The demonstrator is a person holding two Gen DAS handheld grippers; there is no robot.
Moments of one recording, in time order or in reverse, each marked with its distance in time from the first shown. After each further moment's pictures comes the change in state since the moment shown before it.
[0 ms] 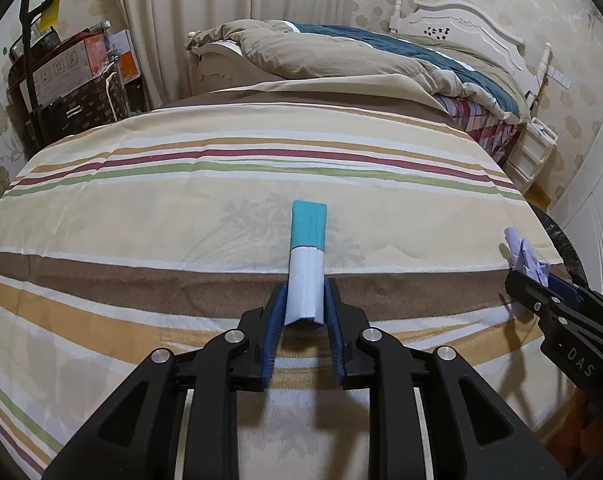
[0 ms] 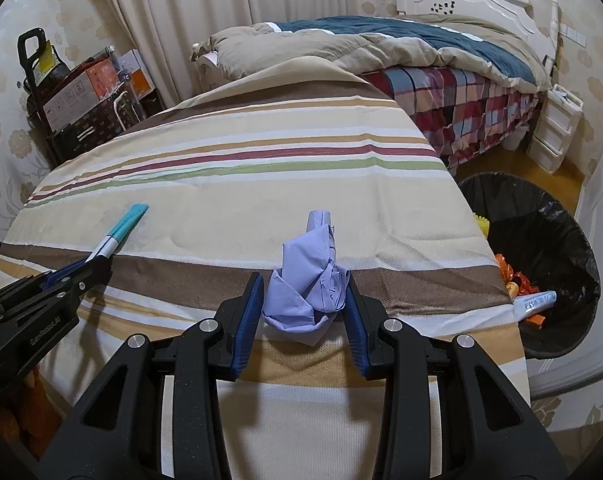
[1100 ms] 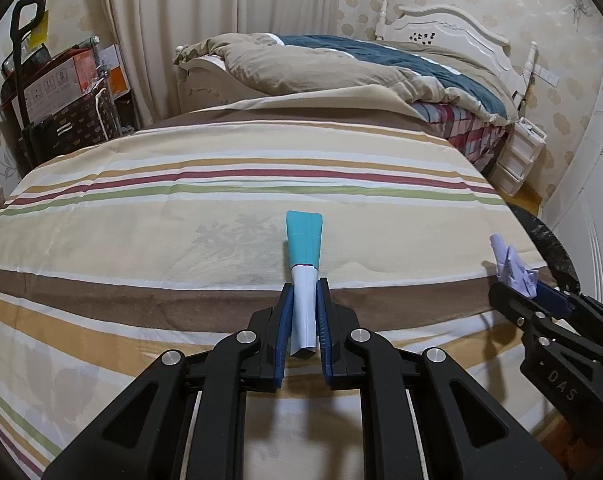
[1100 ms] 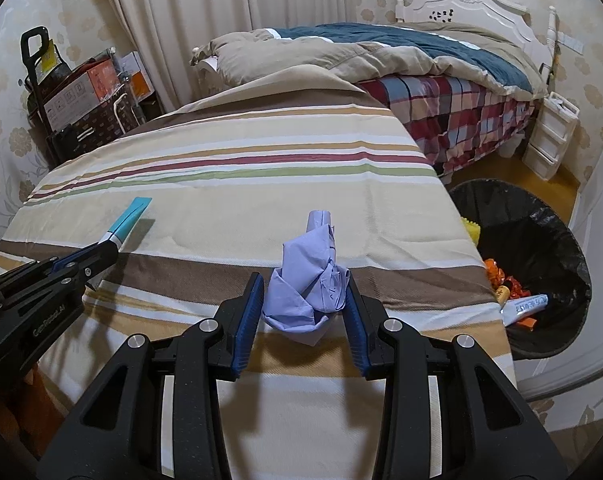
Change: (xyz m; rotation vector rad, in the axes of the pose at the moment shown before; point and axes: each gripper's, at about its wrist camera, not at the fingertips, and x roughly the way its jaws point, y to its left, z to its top) left arm -0.010 -0.023 0.003 0.036 -0.045 -0.025; right arm -0.013 0.000 -0.005 -0.015 -0.029 -0.022
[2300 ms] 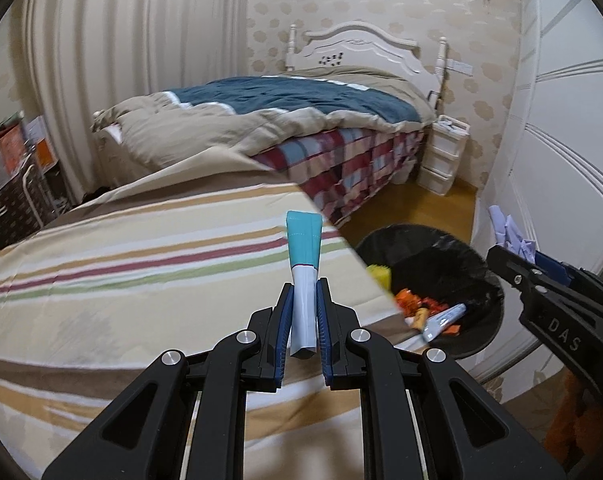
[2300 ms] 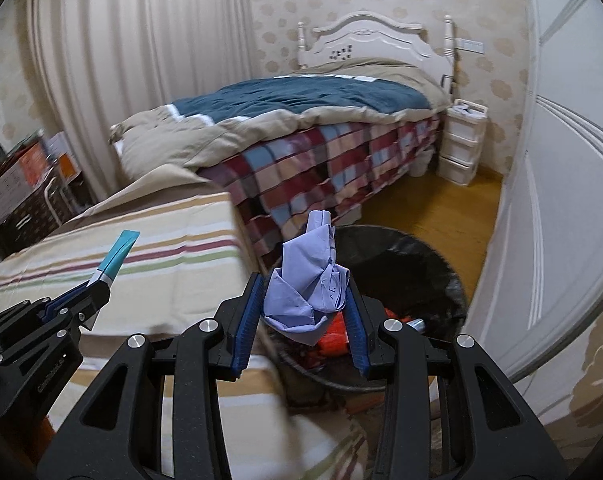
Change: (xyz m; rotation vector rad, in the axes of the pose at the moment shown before) left arm -0.018 -0.157 0.037 0.200 -0.142 -0.204; right arm -0.077 -0.137 0.019 0.198 -0.206 -0.237
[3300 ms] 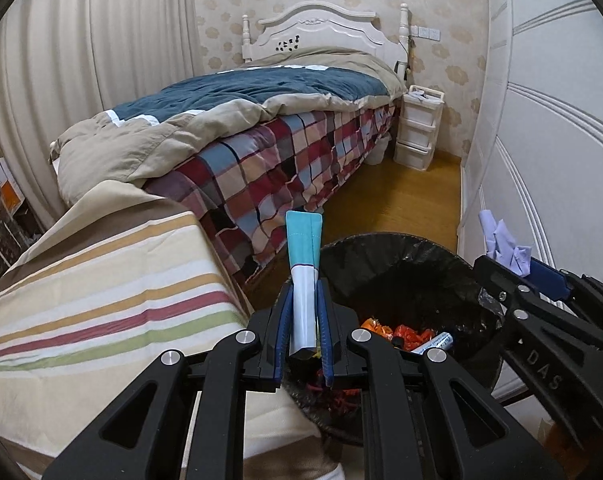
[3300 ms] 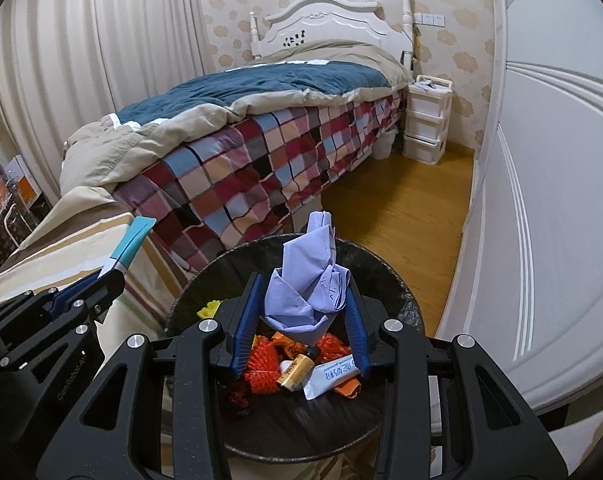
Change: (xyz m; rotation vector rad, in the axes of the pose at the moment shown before) left arm 0.101 -0.093 0.037 0.139 0.055 -0.026; right arm 0.079 -0.086 0.020 0.099 0.044 -0.098
